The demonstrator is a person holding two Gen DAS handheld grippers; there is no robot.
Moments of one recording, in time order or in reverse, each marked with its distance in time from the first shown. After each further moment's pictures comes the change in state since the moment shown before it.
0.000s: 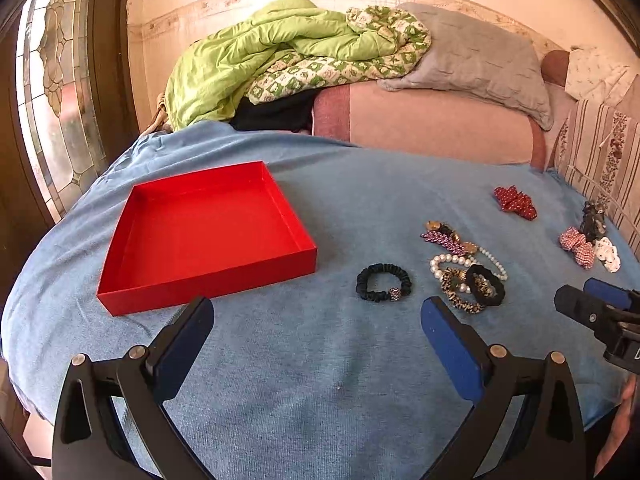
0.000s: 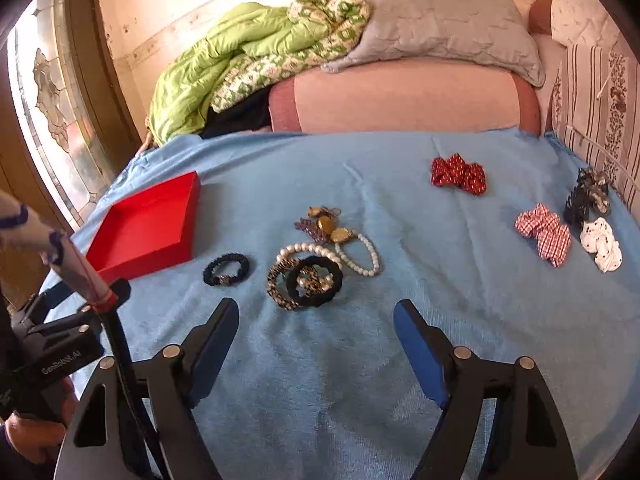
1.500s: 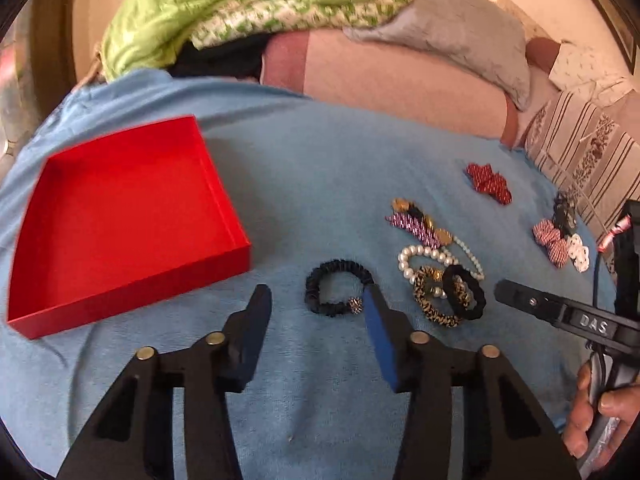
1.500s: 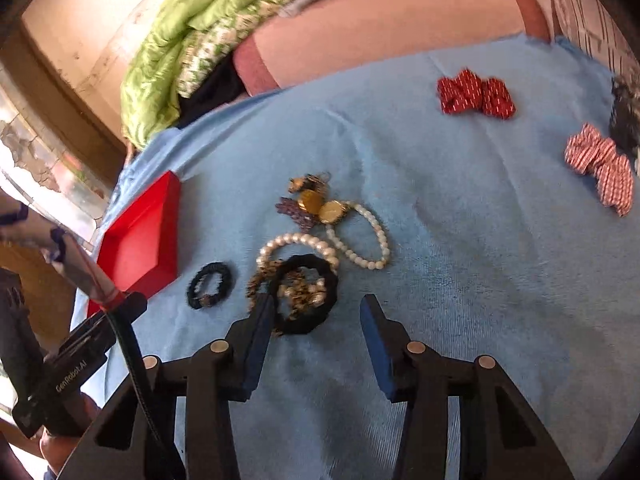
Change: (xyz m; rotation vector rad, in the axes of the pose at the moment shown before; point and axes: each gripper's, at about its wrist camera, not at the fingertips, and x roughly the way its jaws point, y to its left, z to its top) left arm 0.081 -0.008 0.024 -0.020 0.212 -0.229; right arm 0.083 -0.044 0.025 0.208 0.175 0.123
